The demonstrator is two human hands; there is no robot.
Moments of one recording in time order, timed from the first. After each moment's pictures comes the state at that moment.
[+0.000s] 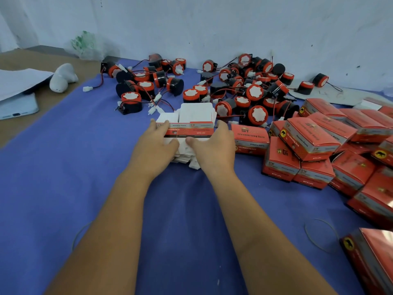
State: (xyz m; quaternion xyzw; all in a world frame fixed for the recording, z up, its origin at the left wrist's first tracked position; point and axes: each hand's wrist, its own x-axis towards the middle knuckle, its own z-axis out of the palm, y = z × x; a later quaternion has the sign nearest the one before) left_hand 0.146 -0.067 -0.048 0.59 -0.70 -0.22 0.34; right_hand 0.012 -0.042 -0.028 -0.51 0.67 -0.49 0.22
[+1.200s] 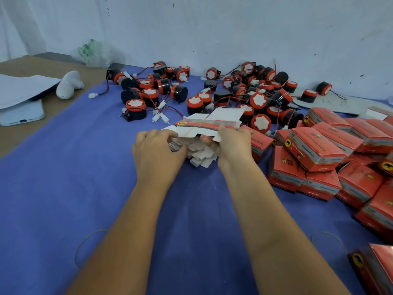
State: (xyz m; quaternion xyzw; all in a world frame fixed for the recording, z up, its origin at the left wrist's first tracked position) left_hand 0.131 -0.060 -0.050 0.63 -0.64 -0.05 0.44; right_hand 0.000 -0.055 0.005 -0.21 0.51 -0.66 0.51
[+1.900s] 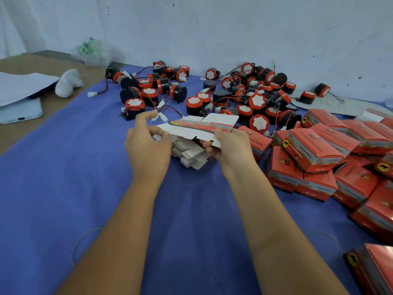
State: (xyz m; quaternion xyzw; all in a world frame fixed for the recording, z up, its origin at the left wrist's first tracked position) left_hand 0.137 -0.060 -0.039 0.58 -0.53 -0.16 0.60; right_hand -0.008 -0.048 0.000 -0.30 0.53 -0.61 0.51
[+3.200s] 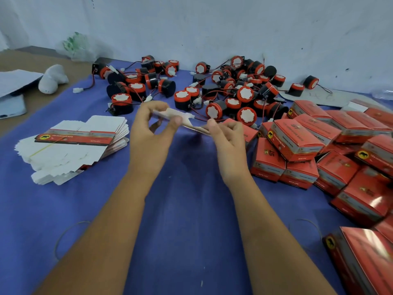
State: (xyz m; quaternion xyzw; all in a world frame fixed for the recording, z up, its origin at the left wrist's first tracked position) left_hand 0.113 -0.045 -0.027 0.40 -0.58 -0.29 0.65; right_hand -0.037 -0.027 -0.030 -0.52 0.53 -0.60 0.31
